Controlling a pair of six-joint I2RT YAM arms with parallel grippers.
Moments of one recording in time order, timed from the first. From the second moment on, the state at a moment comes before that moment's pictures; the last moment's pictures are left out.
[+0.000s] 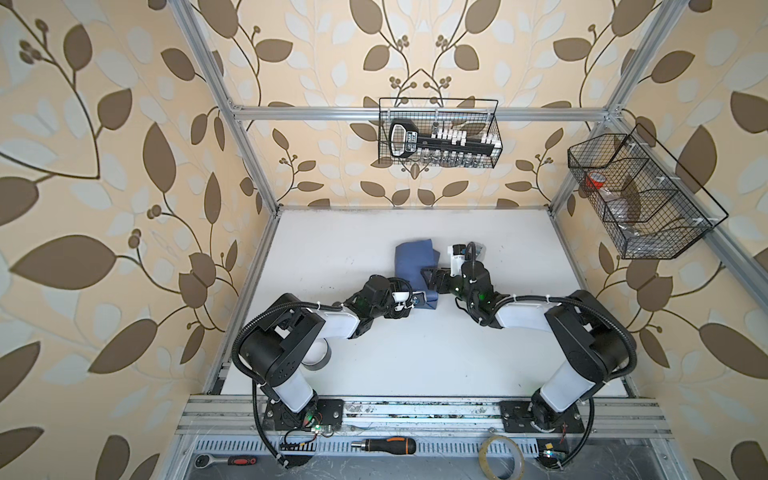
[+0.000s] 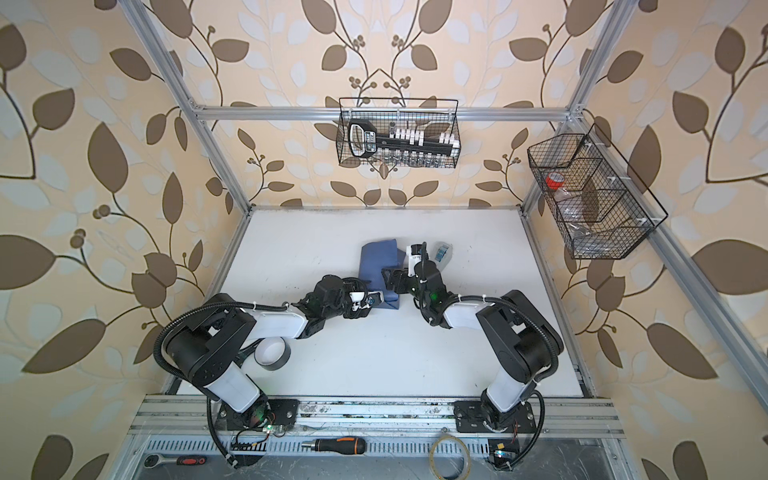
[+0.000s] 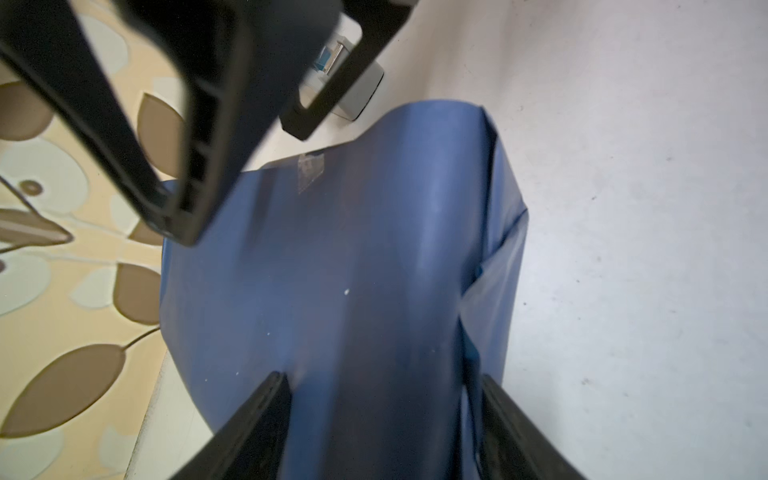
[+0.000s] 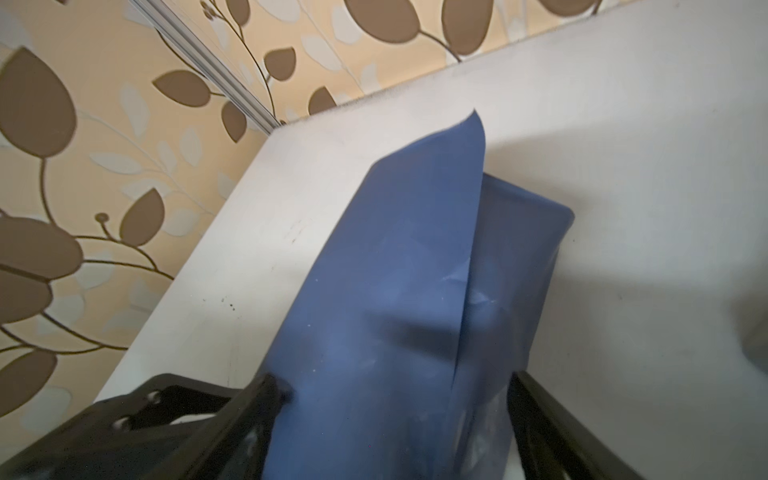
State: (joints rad) left arm -0.61 1.64 0.60 0.51 0.17 0.89; right arm 0.52 1.71 0.71 0.57 -0.06 0.53
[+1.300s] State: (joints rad) left arm -0.60 1.68 0.67 0.47 0.13 0.89; right arm 0.46 1.69 0.73 0.40 -0.21 0.48
